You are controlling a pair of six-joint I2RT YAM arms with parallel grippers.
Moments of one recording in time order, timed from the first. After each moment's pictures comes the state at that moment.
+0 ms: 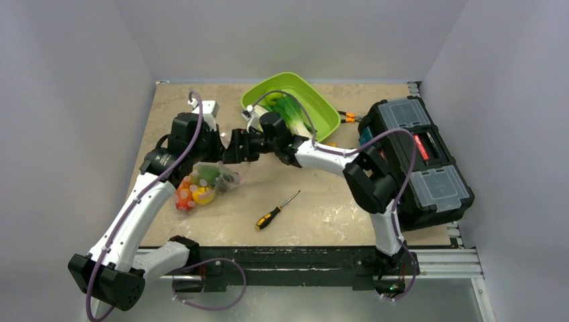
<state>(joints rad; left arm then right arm) -0.34 1.05 1.11 -0.71 -0.02 -0.28 0.84 2.08 1.51 0.22 -0.58 0.77</state>
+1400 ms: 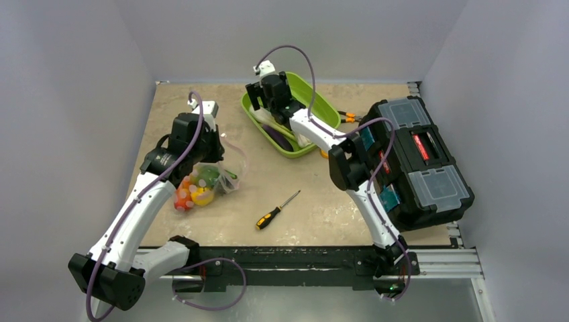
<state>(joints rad) -0.34 1.06 1.11 -0.72 -0.05 -0.28 0.66 2.48 2.25 -0.13 0.35 0.00</state>
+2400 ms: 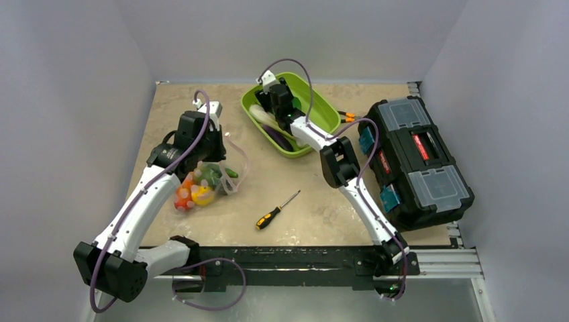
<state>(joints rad) -0.34 1.11 1.11 -0.72 -0.06 -0.28 0.59 2.83 2.50 0.10 0.32 -0.26</state>
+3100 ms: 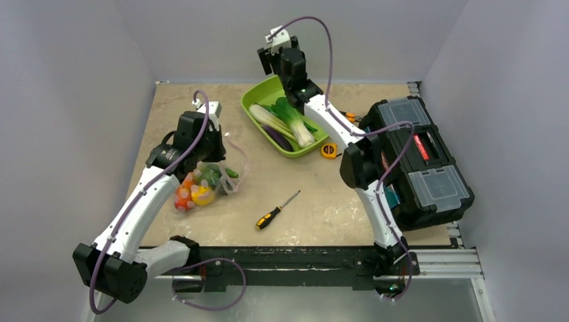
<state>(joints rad) -0.34 1.11 1.11 -0.72 -0.06 -0.28 0.59 2.45 2.40 0.06 0.33 -0.23</state>
